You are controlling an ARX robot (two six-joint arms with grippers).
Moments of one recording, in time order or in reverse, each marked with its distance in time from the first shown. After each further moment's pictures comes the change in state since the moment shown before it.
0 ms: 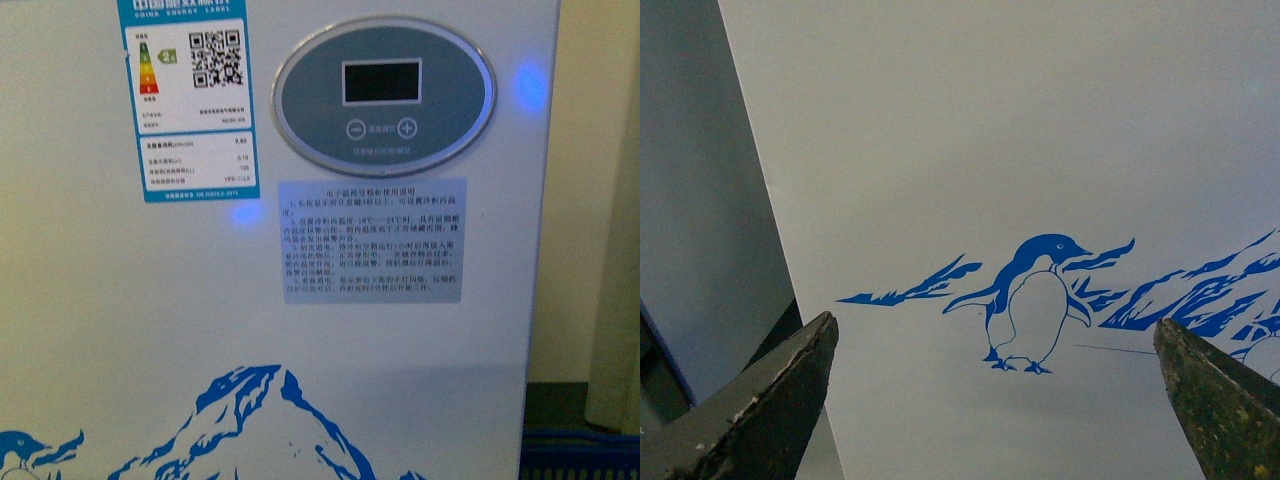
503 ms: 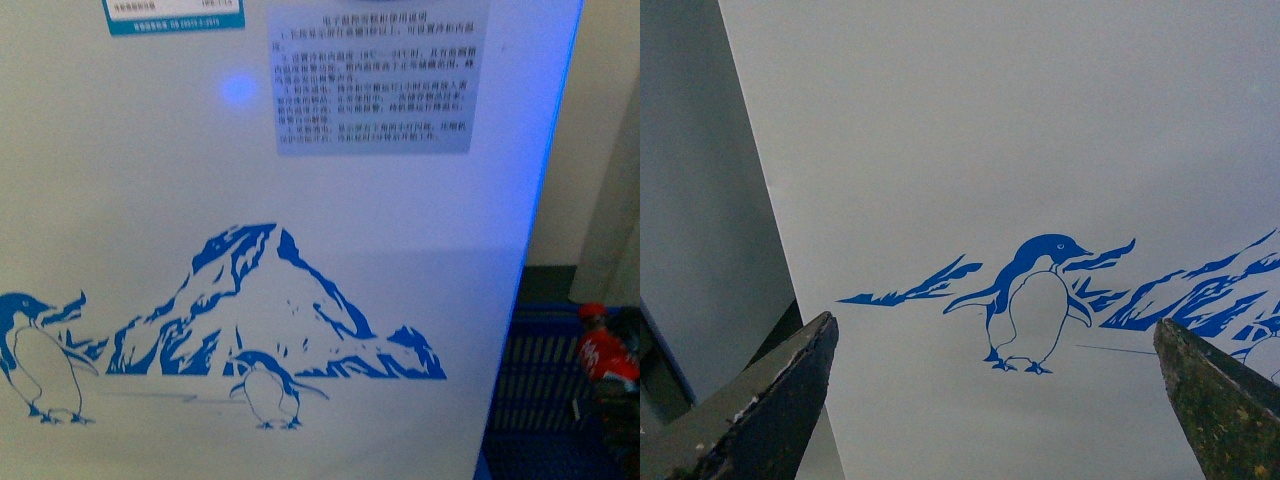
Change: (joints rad) left arm 0.000 0.000 0.000 0.000 0.000 0.000; right arm -0.026 1.159 0.311 0.200 -0.156 0.088
